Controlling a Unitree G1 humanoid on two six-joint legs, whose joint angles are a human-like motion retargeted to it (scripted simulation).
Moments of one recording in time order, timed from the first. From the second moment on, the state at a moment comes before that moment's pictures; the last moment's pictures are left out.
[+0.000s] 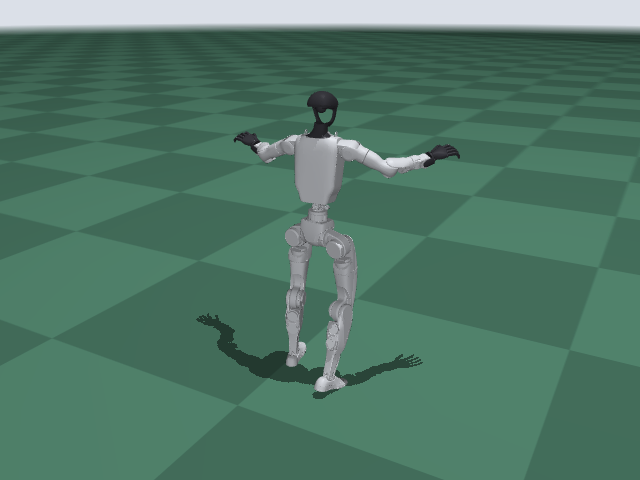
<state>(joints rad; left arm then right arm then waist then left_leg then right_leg) -0.38 1.15 0.02 0.71 0.15 0.58 0.63 -0.41 -1.11 -0.06 0.61 -0.24 0.17 -0.35 0.17 -0.03 0.07 0.08 0.05 0.39 -0.09 -0.15 -0.07 0.00 -0.13 -0.05 0.43 -0.19 0.12</state>
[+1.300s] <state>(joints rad) -0.45 1.14 -0.07 0.73 0.15 0.51 0.64 -0.43 -1.09 -0.01 0.58 -0.22 0.11 -0.38 0.14 -0.02 0.08 0.04 0.06 0.37 -0.09 -0.16 -0.11 -0.18 -0.14 -0.20 0.45 -0.22 0.09</state>
